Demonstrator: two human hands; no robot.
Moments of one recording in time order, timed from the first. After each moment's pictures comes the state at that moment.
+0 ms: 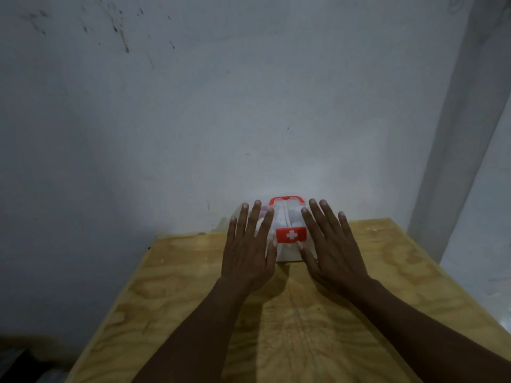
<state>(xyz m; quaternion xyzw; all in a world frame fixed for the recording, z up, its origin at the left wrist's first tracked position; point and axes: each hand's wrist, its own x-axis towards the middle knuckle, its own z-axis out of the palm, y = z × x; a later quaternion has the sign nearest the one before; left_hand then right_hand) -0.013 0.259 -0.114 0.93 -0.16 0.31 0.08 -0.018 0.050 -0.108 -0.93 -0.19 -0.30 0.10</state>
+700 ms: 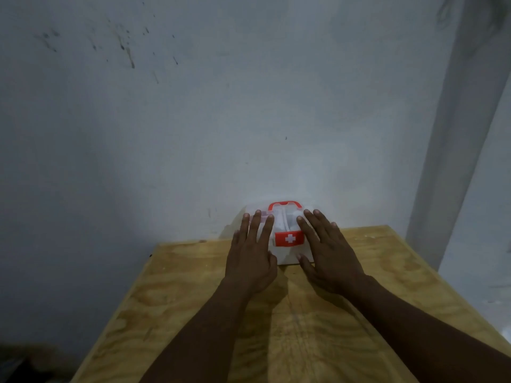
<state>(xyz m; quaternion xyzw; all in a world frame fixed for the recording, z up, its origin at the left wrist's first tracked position) -0.011 0.250 -0.099 0.97 -0.11 0.19 0.07 -0.006 0.046 -0.107 -0.95 -0.18 -0.23 0.10</state>
